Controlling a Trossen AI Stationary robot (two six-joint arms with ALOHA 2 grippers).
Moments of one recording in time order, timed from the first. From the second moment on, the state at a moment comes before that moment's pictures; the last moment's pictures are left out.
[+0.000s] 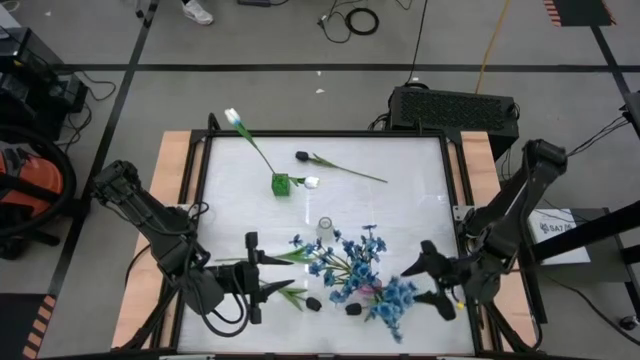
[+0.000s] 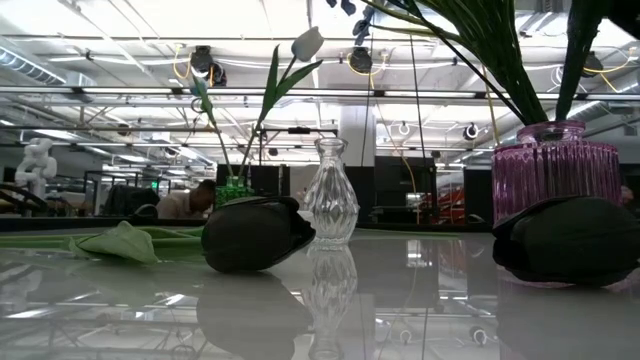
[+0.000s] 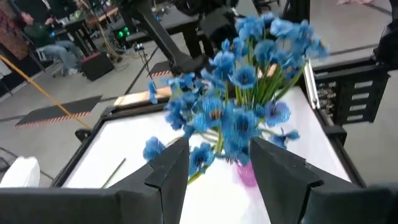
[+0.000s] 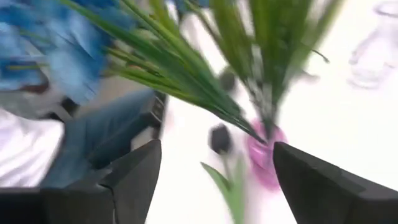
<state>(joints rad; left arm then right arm) -0.75 1.43 1.26 -0.24 -0.84 -0.06 0.96 1.06 0.71 -0.25 0.60 0.85</state>
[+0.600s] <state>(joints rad) -0.81 1.43 1.26 -0.68 -0.84 -0.49 0.94 0.79 0.71 -0.71 0.67 0.86</state>
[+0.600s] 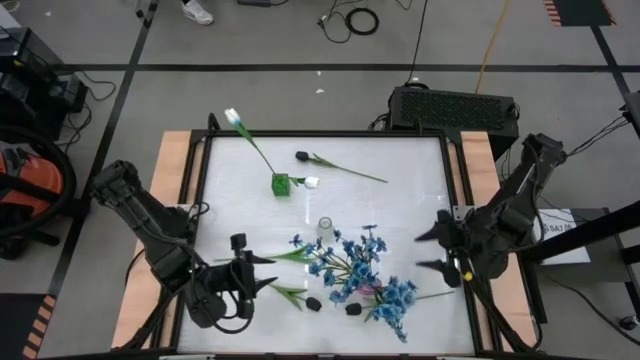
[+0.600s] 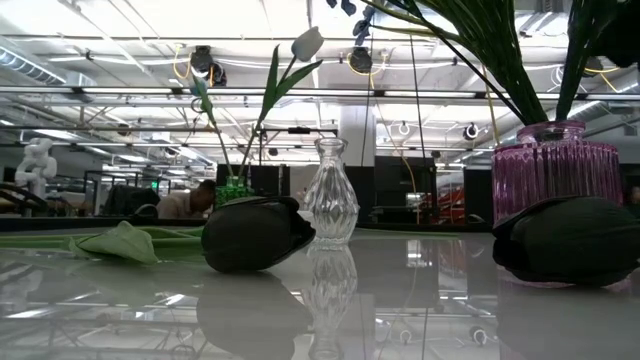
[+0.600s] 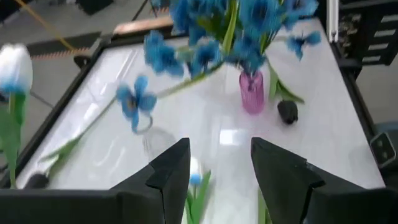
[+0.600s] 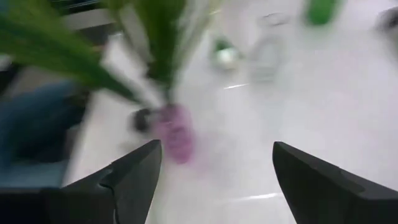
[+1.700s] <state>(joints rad) -0.62 1.43 0.69 -0.35 -0.67 -0.57 -0.21 1.03 0.71 -0.39 0.18 -0.01</state>
